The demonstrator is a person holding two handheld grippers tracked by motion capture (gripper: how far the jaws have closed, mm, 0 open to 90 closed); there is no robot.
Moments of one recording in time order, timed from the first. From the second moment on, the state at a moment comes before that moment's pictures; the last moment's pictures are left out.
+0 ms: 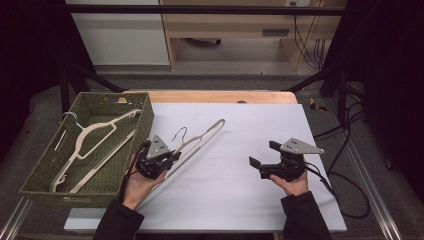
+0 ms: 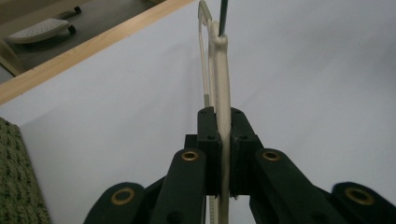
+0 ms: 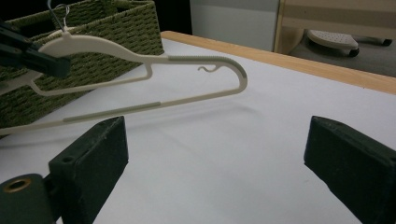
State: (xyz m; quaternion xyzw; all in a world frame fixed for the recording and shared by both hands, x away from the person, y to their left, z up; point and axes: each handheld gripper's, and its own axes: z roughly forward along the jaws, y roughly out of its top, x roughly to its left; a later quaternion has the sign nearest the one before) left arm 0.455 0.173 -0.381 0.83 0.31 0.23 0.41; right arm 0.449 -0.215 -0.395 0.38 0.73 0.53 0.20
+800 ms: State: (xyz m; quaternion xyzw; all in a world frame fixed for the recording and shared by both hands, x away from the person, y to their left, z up) left arm 0.433 0.208 -0.288 0.81 0.27 0.20 0.48; right arm 0.430 -0.238 -0.398 0.37 0.73 0.54 0.21
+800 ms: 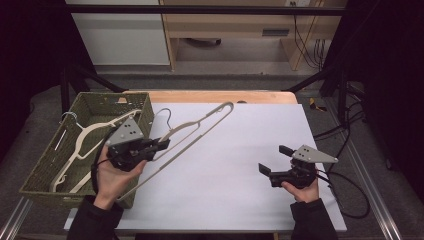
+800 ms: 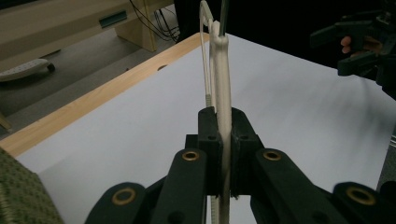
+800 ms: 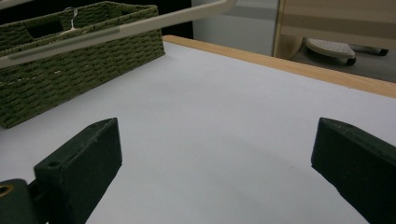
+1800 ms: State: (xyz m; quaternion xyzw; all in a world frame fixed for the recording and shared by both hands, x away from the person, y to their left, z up) left arm 0.476 0.332 -0.249 0.78 0.32 0.23 0.48; right arm 0.431 -0.237 -0.400 0.36 0.73 0.54 0.21
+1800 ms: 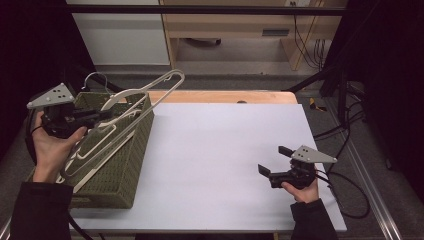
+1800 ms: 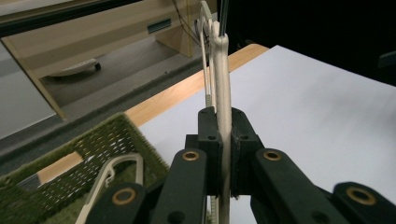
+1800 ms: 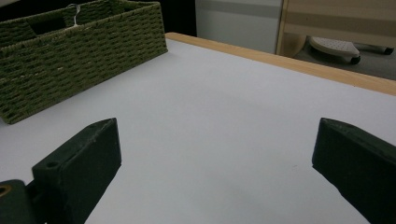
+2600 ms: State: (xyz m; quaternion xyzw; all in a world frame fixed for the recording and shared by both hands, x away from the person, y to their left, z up) left arm 0.493 0.418 -0.294 0.77 0.38 0.24 0.44; right arm 0.433 -0.235 -0.401 0.36 0.74 0.53 0.21
